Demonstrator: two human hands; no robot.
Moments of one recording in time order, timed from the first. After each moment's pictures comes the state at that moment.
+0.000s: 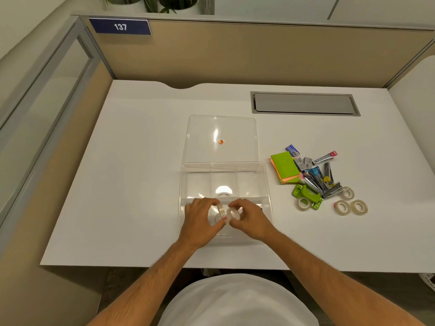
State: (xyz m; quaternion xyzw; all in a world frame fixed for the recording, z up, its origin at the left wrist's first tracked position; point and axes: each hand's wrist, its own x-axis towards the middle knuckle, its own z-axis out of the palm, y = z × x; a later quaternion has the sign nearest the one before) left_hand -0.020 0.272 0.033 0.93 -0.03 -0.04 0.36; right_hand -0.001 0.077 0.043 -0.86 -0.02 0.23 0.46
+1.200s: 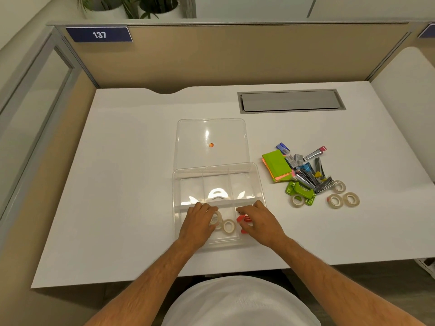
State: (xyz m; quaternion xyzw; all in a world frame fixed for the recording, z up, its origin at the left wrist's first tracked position) left_hand 0.005 0.272 0.002 0.97 -0.17 -0.13 0.15; right_hand -0.008 0.043 0.028 -0.96 -0.10 0.11 0.24
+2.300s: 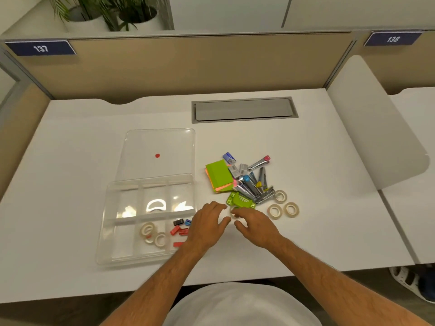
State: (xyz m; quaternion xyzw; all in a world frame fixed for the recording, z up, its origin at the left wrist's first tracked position) left_hand 0.015 0.025 0.031 0.95 -0.13 -0.07 0.29; right_hand 0.004 -0.168 0.034 -0.94 -0.13 0.11 0.28
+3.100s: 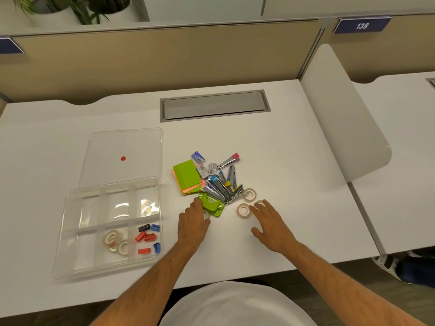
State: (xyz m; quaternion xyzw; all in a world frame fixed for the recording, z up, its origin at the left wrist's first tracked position) left_hand 0.035 -0.059 -0.007 0.97 -0.01 -0.15 0.17; right_hand -0.017 -0.315 0.017 -0.97 -0.08 0.17 0.16
